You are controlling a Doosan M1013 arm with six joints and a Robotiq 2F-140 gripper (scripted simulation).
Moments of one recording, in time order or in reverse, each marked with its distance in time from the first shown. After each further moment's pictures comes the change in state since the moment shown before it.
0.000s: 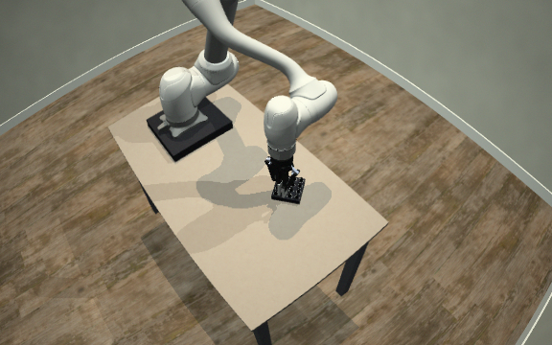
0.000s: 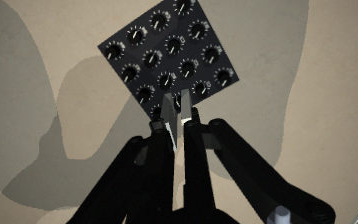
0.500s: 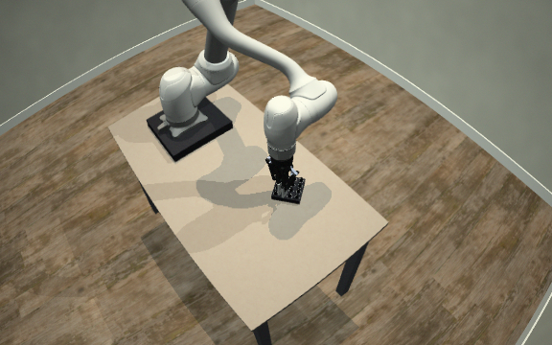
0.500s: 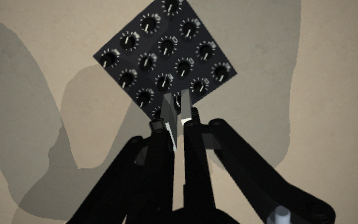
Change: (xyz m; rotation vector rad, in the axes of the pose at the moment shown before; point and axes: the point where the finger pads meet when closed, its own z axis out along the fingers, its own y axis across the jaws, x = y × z) arm 0.000 0.000 0.000 0.000 0.001 0.112
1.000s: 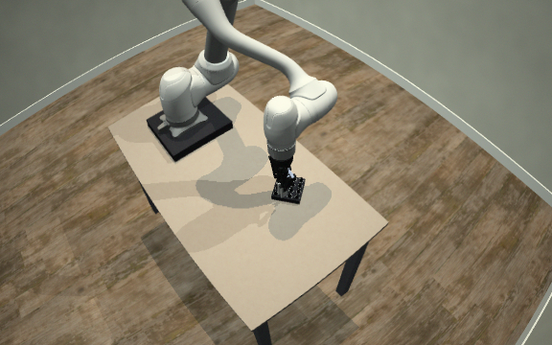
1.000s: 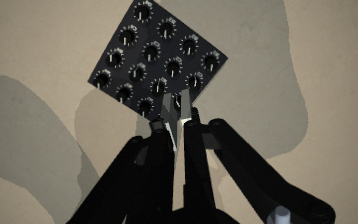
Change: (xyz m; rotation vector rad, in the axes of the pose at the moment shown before) arm 0.000 0.000 0.000 0.000 0.003 0.288
